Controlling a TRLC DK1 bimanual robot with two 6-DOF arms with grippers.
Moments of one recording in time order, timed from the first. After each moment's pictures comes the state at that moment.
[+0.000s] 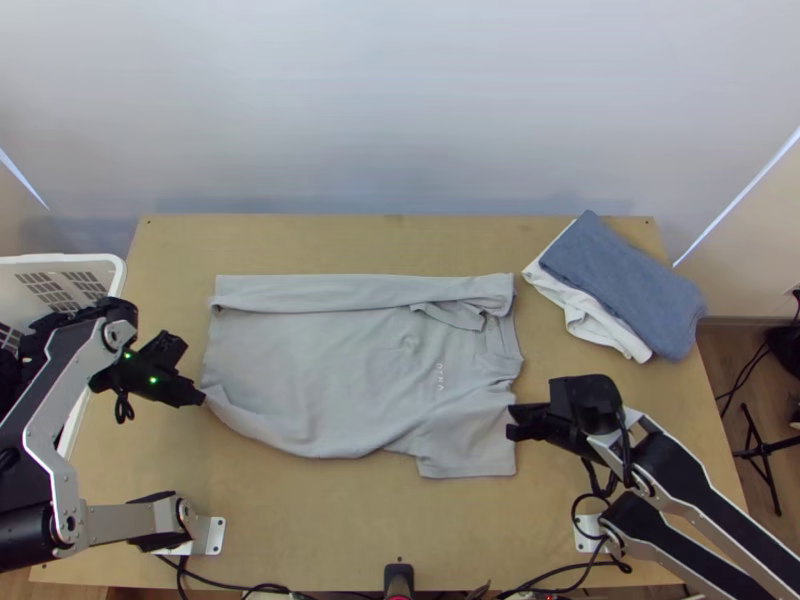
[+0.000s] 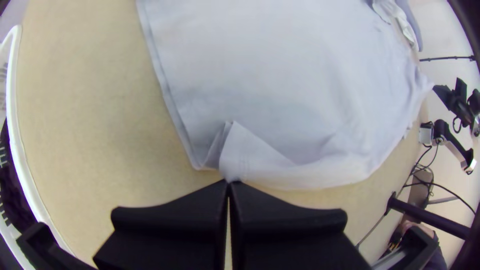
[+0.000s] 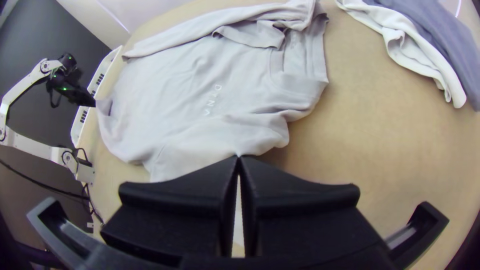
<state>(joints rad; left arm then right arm) 0.33 1.40 0.93 -1.07 0.23 0.64 0.65 0.75 0.51 -0.54 -0.09 0.53</state>
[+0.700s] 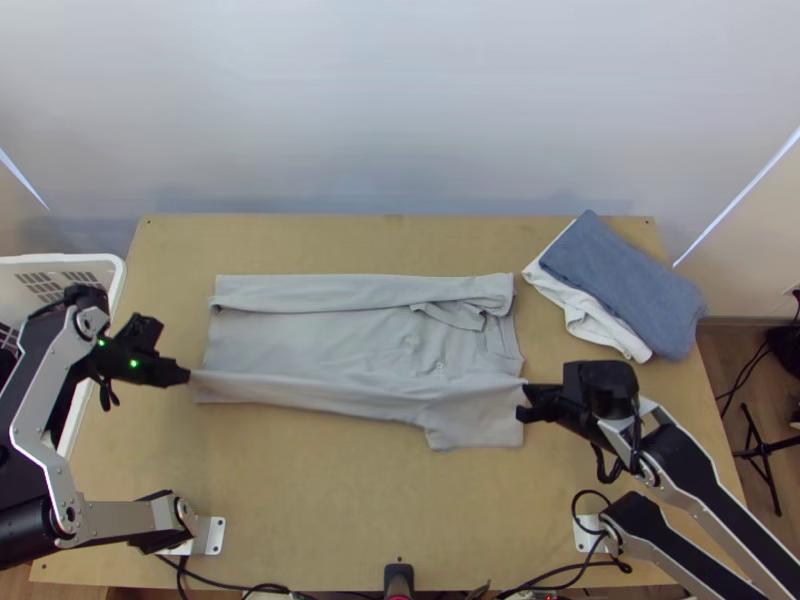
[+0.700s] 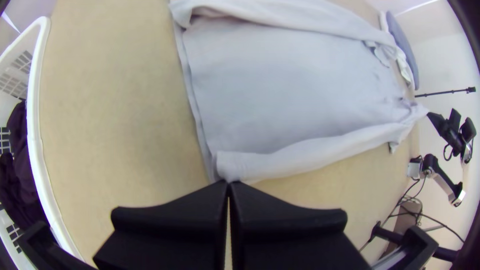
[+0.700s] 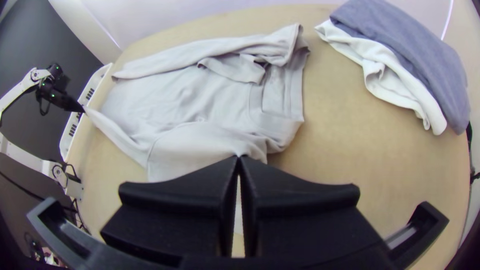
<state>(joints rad) 0.41 1.42 1.04 -1.08 0.32 0.58 0.53 0.77 0.56 -0.52 -0.06 0.42</state>
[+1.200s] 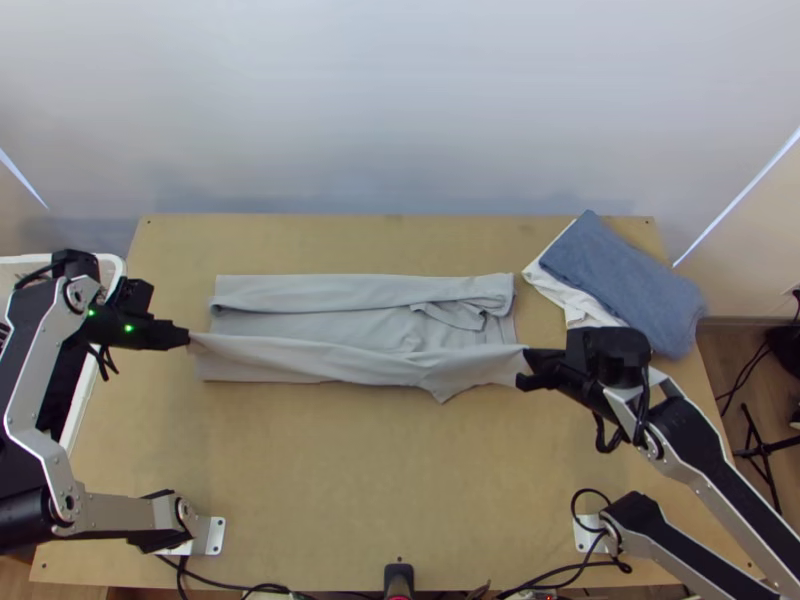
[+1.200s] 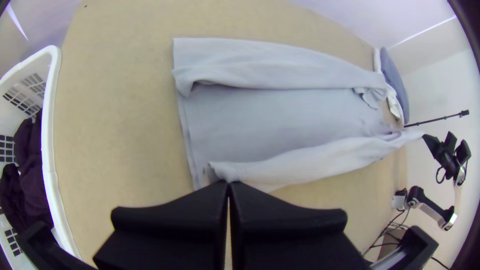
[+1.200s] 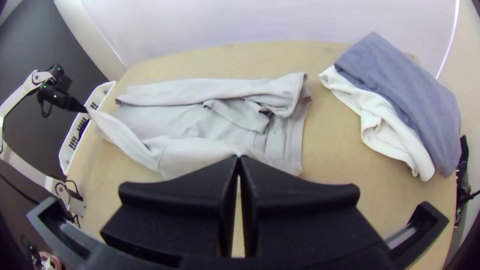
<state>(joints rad) 0.37 1.47 1.23 -1.08 0.40 0.42 0.47 0.89 0.73 -0.48 -0.06 0.34</state>
